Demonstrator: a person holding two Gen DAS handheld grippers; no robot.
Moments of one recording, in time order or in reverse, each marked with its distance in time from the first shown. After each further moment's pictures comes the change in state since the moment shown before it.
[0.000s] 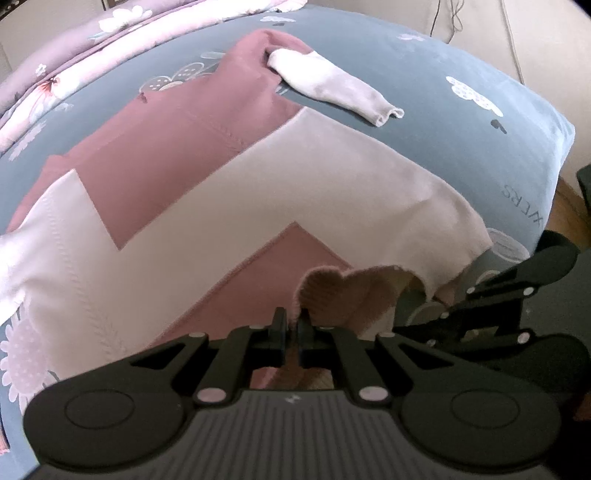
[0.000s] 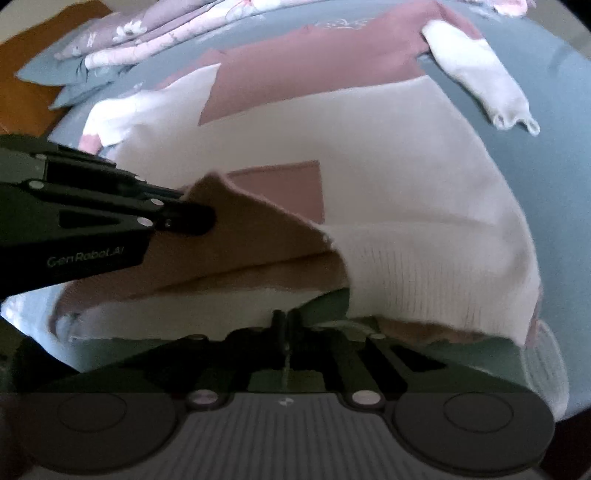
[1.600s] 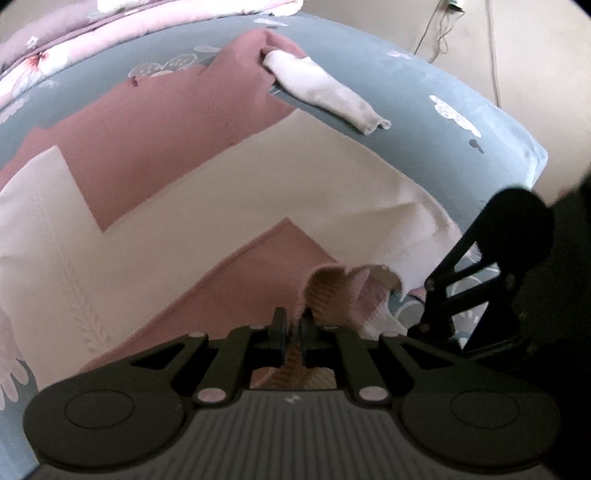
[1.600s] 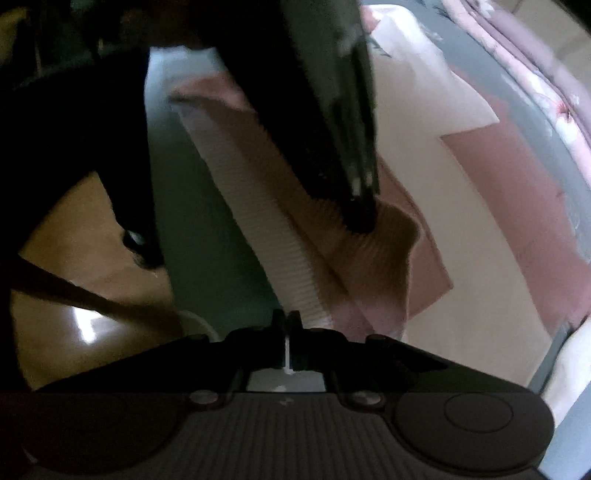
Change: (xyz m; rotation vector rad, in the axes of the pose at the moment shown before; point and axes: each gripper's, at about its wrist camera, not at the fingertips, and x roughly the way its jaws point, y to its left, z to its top) left arm -0.004 0.026 -0.009 -0.049 -0.026 -0.158; right arm -0.007 0.062 0.010 -1.163 0.228 0.073
